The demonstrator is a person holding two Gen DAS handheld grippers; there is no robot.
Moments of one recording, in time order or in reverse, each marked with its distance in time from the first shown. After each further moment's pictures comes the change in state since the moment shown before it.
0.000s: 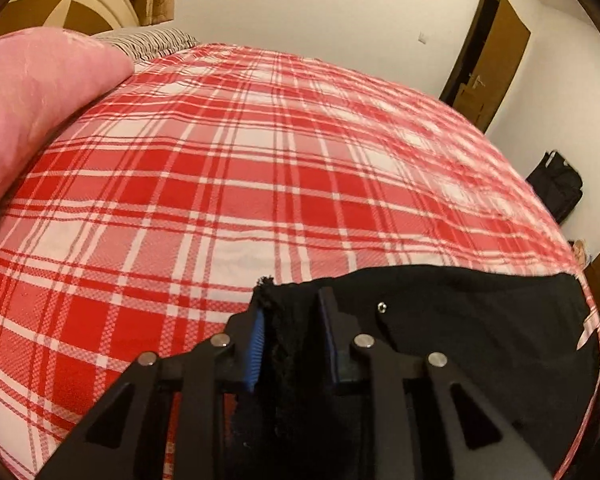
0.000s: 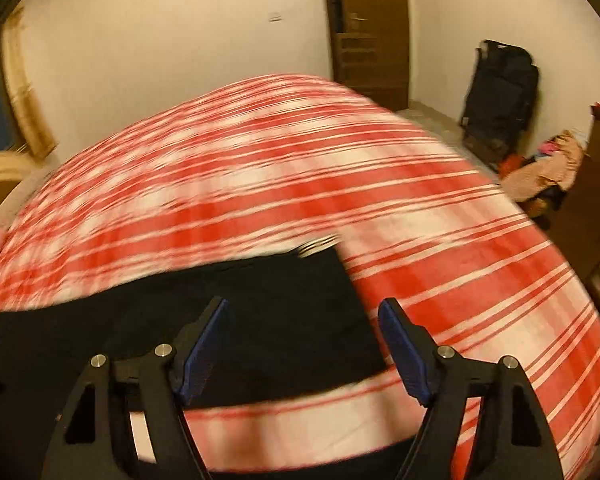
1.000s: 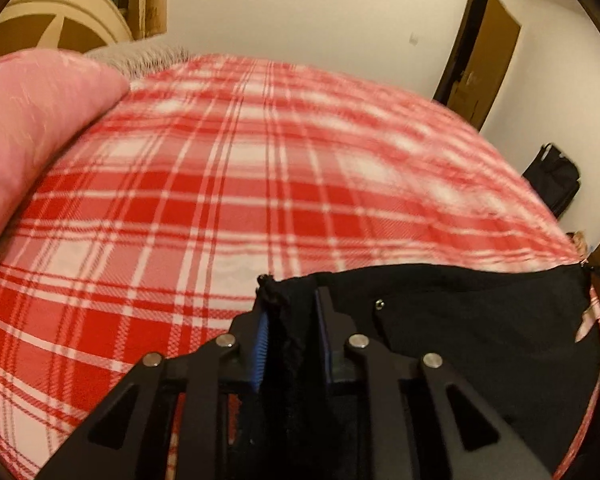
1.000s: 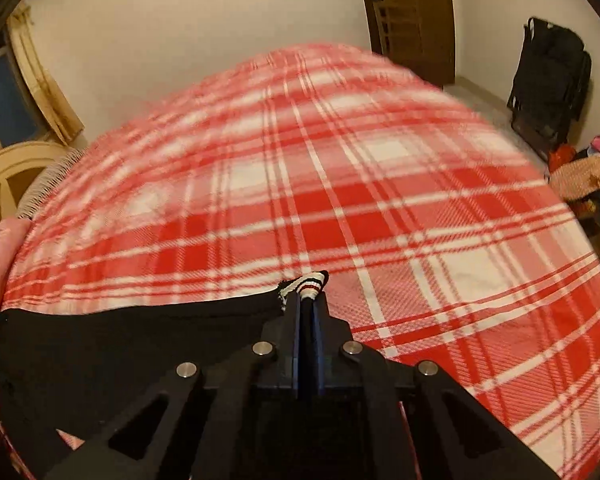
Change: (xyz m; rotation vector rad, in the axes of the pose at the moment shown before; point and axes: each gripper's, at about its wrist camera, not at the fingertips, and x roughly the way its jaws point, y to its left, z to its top) left arm -0.027 -0.008 0.007 0.037 -0.051 -0.023; right arm 0.069 -0.018 0.051 -0.050 0.094 0.186
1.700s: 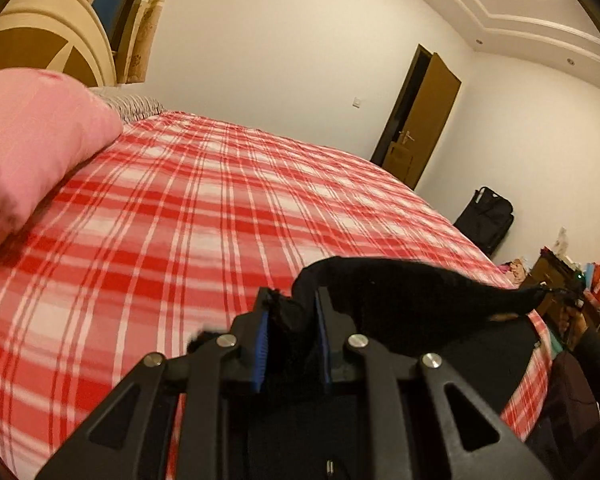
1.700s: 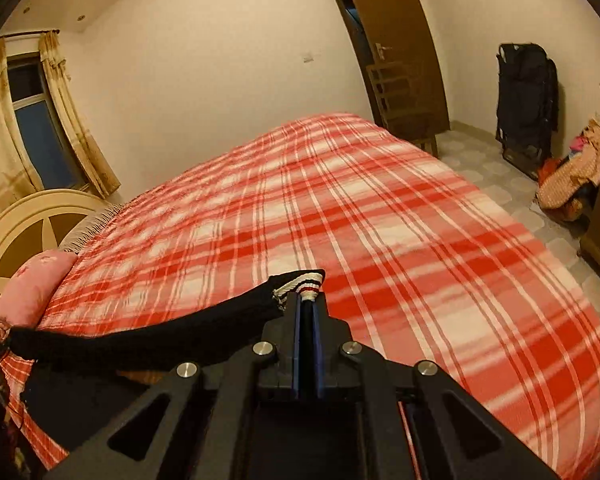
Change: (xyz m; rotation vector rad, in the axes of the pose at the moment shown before) left arm -0.136 -0.002 -0.099 -0.009 -0.221 -0.212; right arm -0.162 -0.036 -0.112 0.062 -0.233 0.084
